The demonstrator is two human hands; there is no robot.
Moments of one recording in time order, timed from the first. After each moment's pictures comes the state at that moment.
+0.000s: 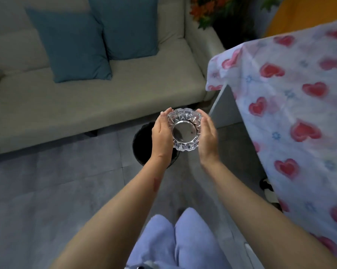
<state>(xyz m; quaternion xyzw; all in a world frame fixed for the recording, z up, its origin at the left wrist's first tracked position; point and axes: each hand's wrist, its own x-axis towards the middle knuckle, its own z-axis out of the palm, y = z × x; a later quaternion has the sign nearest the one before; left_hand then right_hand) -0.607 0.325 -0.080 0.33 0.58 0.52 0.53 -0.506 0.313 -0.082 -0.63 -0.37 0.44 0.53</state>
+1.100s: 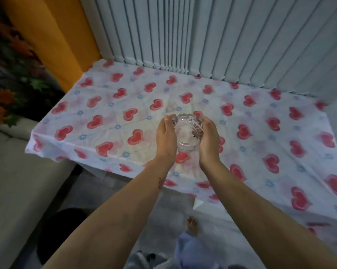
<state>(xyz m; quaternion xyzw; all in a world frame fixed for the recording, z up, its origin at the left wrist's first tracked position) -0.219 0.104 0.108 0.62 0.34 0.18 0.68 -0.170 0.024 0.085 -0.66 0.04 0.11 0.74</state>
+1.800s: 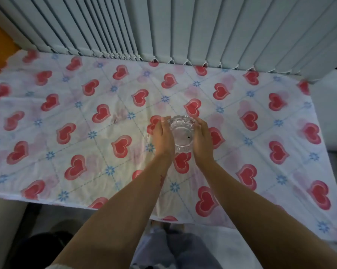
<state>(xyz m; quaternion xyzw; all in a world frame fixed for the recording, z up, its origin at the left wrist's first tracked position) -0.032 0.052 0.009 0.62 0.40 0.09 0.67 -0.006 -0.036 -0.017 -0.78 0.07 0.10 0.62</state>
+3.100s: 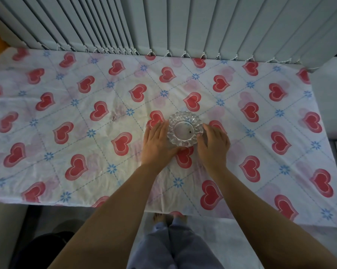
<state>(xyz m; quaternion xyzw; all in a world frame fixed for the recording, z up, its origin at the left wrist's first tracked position) -0.075 0.092 -0.041 0.96 0.12 0.03 0.23 -0.025 -0.074 -0.038 -0.95 -0.04 0.01 0.31</state>
